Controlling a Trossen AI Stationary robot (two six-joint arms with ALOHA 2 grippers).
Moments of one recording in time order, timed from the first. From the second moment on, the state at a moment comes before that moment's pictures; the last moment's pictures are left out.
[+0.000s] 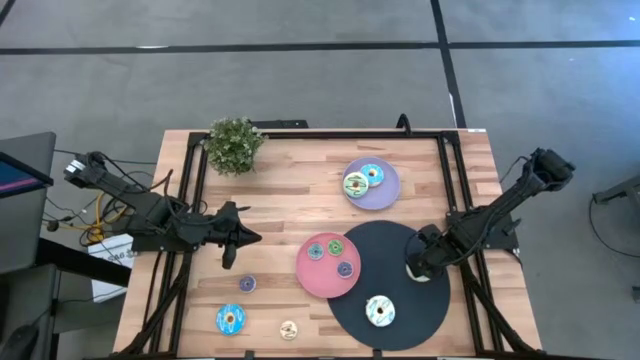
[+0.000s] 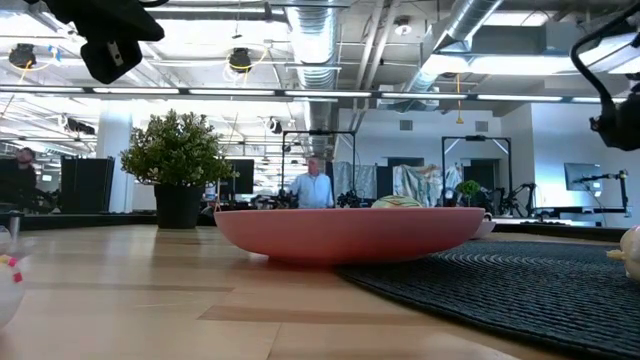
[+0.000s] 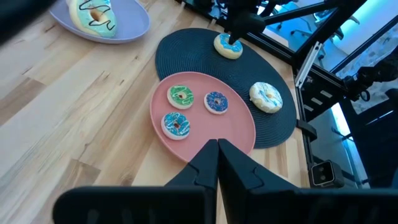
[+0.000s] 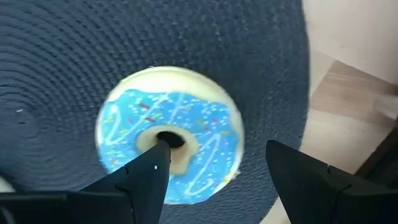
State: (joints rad) left arm -0.47 0.78 0.59 -0.27 -0.41 -0.70; right arm 0.63 1.20 0.58 -0.87 -0.07 1.77
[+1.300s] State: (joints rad) left arm -0.47 0.78 0.59 -0.27 -0.43 -0.67; right arm 0.63 1.20 0.54 -0.78 -0.08 1.77
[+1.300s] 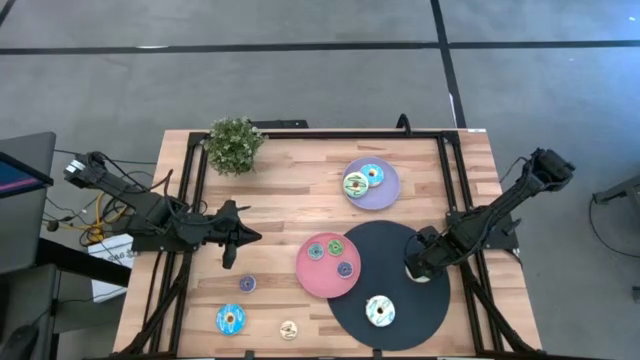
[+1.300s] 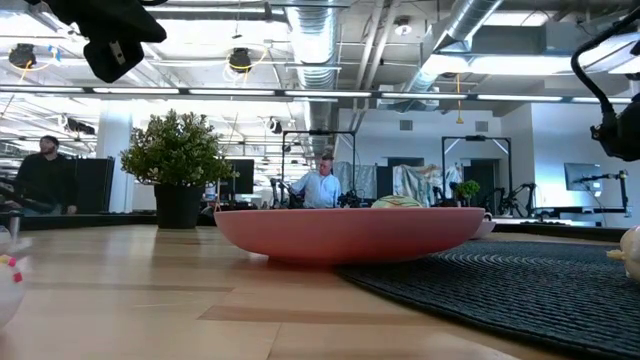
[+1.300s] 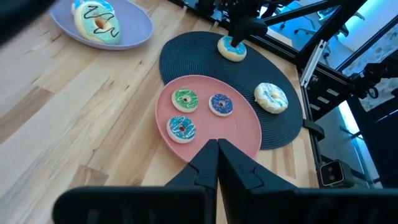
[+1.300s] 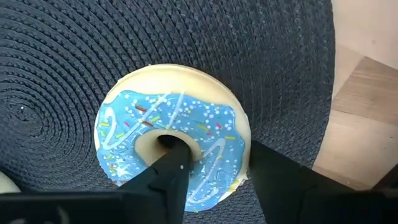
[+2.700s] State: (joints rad) left arm -0.47 0.78 0.59 -0.27 -0.51 -0.66; right arm -0.20 1.23 0.67 -0.47 0.41 0.39
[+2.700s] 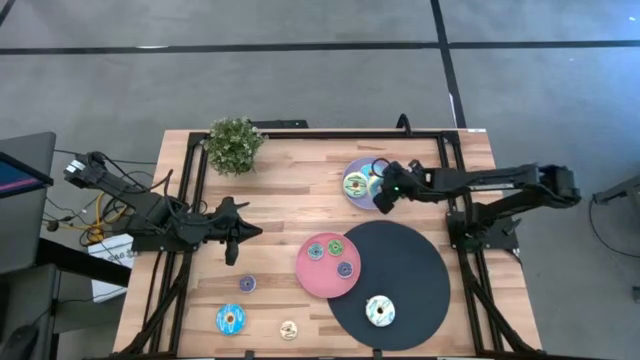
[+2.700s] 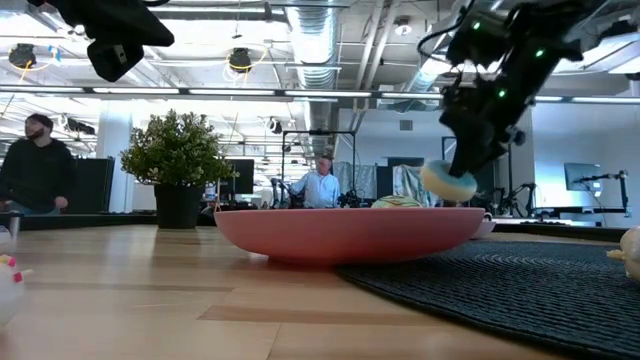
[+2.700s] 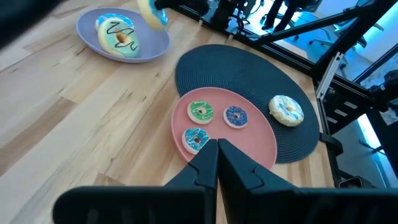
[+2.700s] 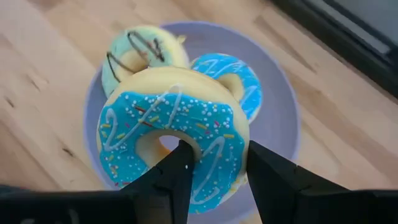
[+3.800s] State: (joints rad) left arm -0.47 0.78 0.59 -0.27 -0.51 -0.70; right arm -0.21 1.42 0.67 -0.41 0.40 0.20
